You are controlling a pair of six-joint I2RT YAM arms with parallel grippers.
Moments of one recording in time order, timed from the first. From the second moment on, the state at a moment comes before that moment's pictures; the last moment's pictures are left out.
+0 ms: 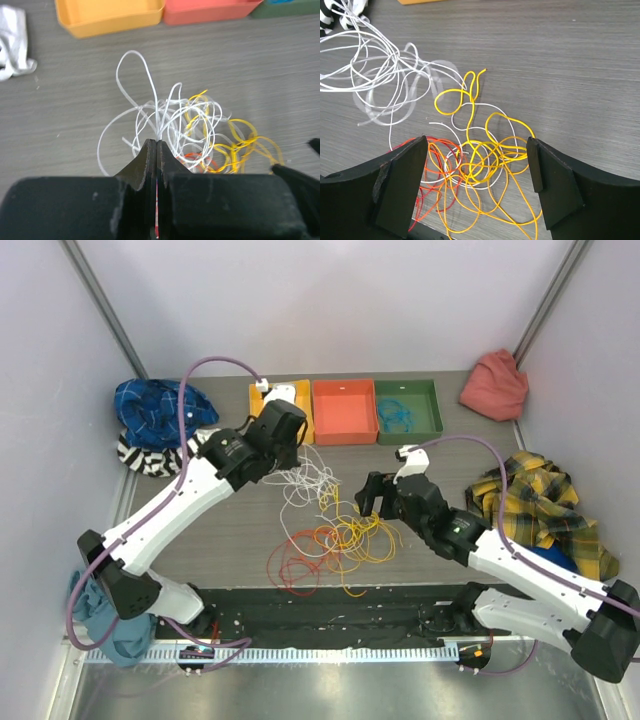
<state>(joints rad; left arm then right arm) -0.79 1.45 1.61 -0.92 -0.43 -0.52 0.80 0.95 0.69 -0.22 0.32 0.55</state>
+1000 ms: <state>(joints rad) -0.68 1.29 1.27 -0.94 -0.52 -0.59 0.84 1.34 0.88 -0.05 0.23 0.57</state>
